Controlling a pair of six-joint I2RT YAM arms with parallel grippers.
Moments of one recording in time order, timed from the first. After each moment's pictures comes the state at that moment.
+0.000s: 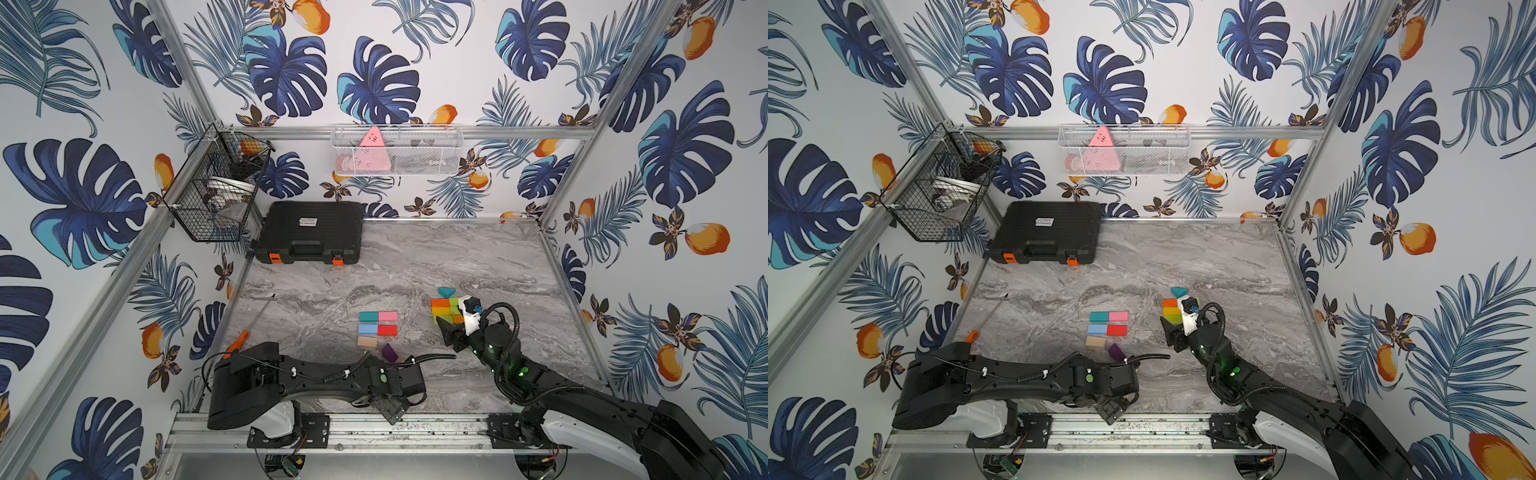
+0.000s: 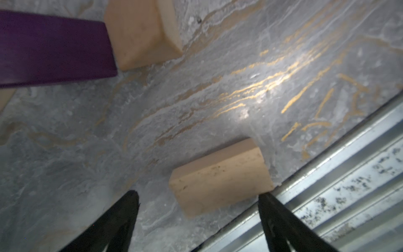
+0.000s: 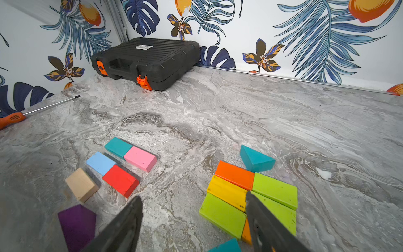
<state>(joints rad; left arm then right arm) -1.28 1.51 0.81 -0.71 -0.17 -0.53 0.75 0.95 0.23 0.44 0.23 0.14</state>
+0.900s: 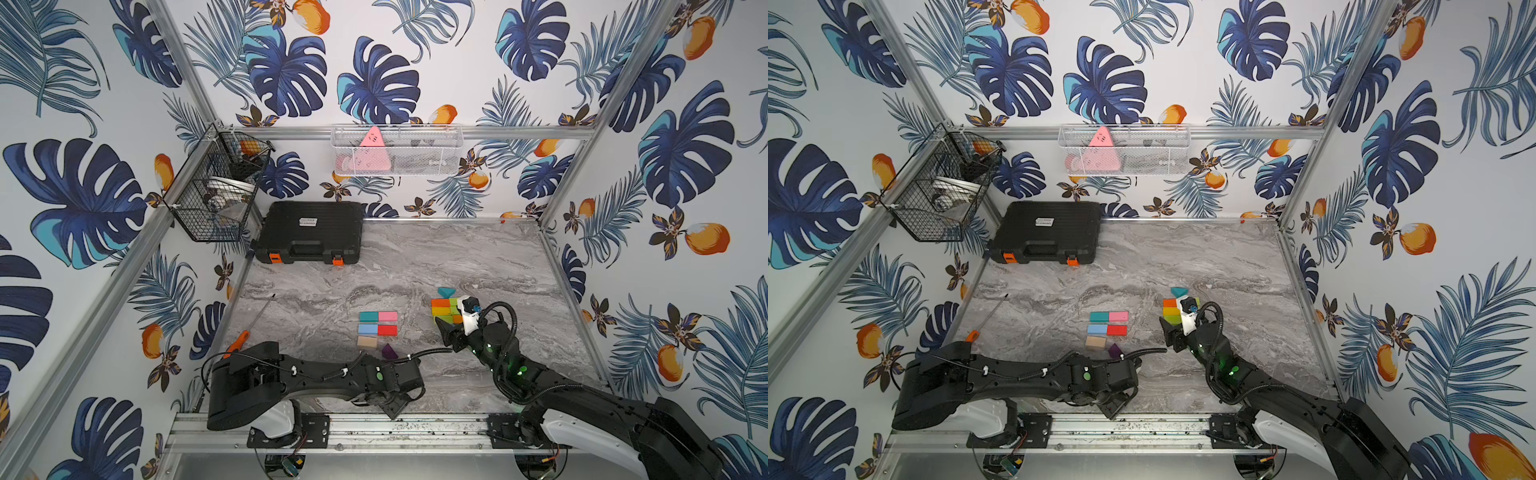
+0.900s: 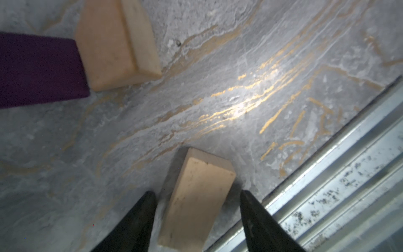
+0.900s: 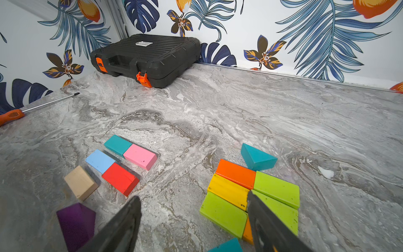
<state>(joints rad) -1.24 1.51 0.75 -0.57 -0.08 -0.52 0.75 0.96 0.24 0.44 0.22 0.14</state>
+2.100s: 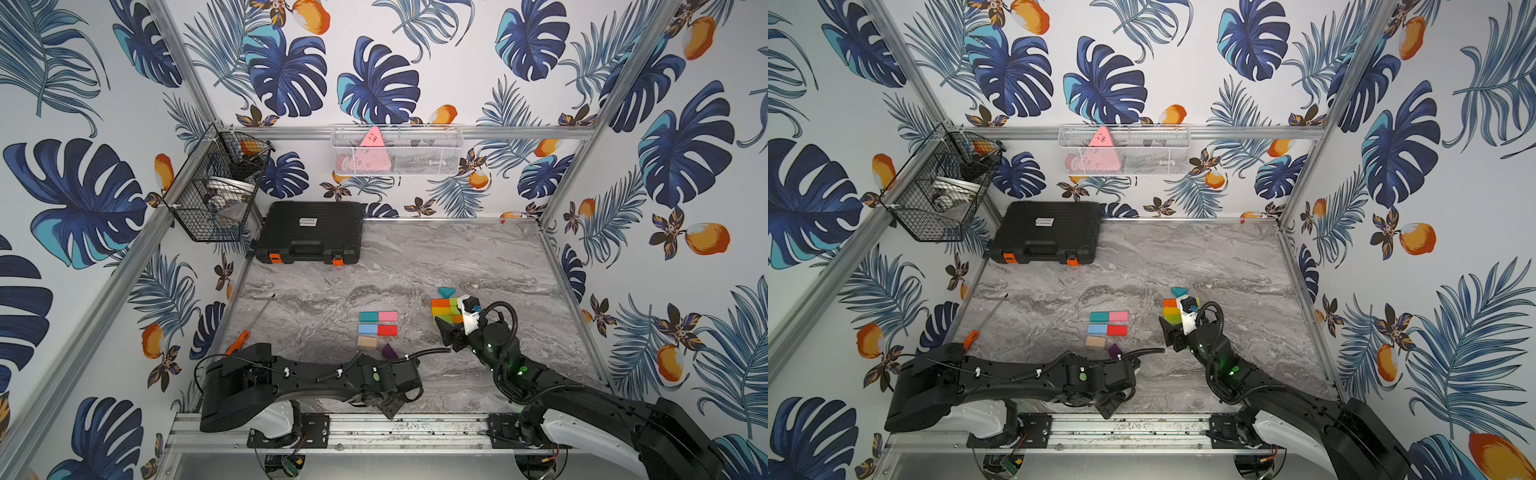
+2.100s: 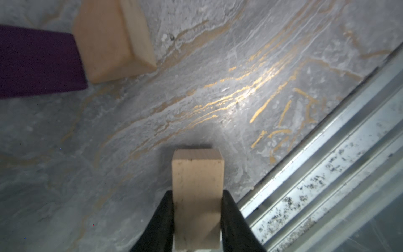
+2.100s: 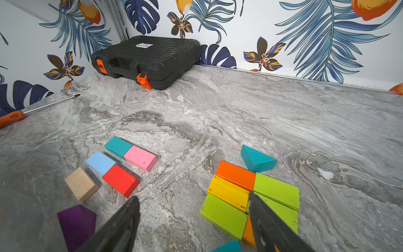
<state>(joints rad) -1.24 1.45 0.75 -0.60 -0.07 -0.52 0.75 0.96 0.24 0.44 0.22 0.14</state>
